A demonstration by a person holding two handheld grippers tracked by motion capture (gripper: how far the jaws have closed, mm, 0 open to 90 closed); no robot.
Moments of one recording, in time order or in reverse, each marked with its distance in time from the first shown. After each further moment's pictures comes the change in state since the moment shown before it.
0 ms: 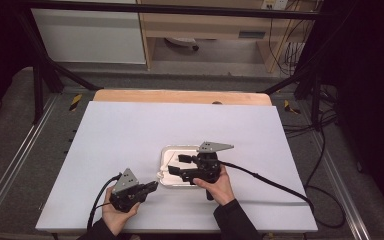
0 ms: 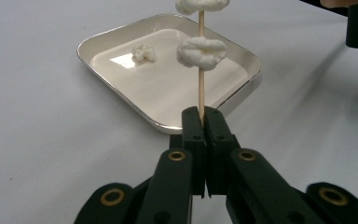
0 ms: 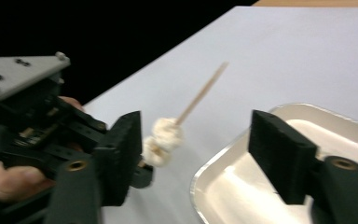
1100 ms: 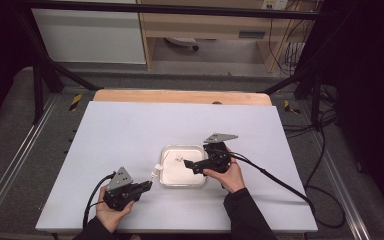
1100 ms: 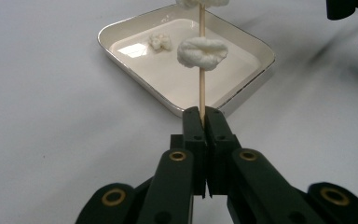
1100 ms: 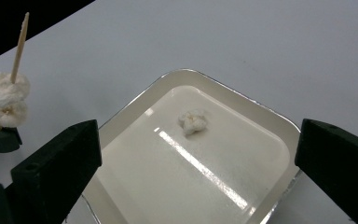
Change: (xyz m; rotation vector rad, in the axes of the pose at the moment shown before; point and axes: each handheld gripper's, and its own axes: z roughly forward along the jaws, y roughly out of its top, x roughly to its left) left arm 0.011 -0.002 -0.010 0.031 0.018 -0.014; right arm -0.046 0.006 -0.001 0.153 -0.246 -0.037
